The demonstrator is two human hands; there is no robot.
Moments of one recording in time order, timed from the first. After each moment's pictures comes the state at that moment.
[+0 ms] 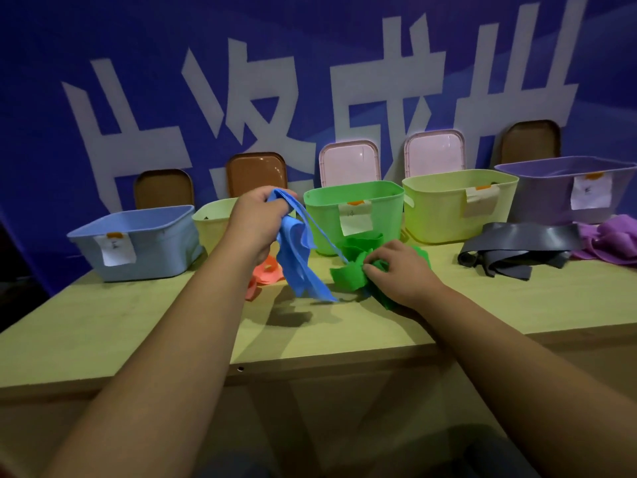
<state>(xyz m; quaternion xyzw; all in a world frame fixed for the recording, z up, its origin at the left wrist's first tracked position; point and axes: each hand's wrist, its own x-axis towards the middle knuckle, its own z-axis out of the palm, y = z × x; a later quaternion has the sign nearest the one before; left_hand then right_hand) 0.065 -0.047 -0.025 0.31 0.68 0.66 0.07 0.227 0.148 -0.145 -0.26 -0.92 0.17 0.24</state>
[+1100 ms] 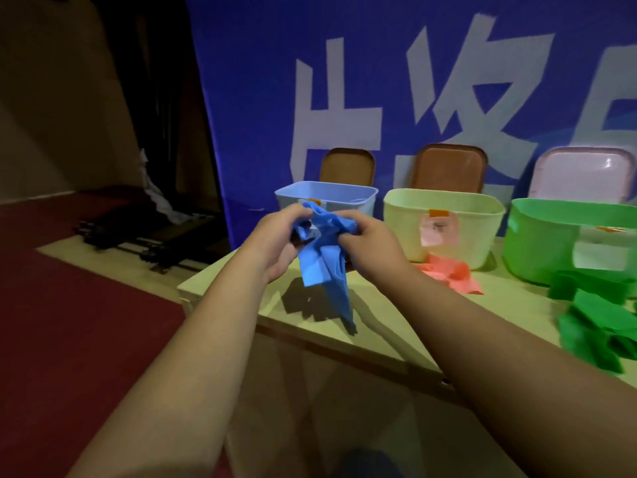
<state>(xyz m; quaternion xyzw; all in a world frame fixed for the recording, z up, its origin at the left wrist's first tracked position) -0.100 -0.311 -0.068 0.14 0.56 0.80 0.12 -0.019 -0.151 -0.078 -0.01 -0.80 0.56 0.22</state>
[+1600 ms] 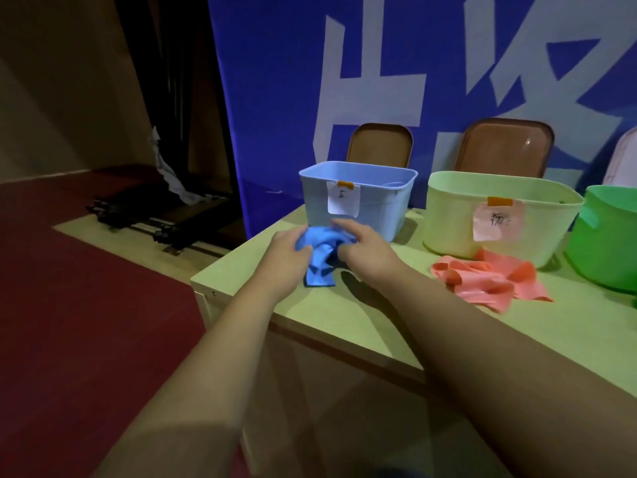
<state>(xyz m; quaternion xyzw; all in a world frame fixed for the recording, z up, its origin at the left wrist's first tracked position) -0.165 -0.346 -0.148 0.18 0.84 0.51 -0.05 -0.095 -0.184 -0.122 -0.04 -0.83 0.54 0.12</state>
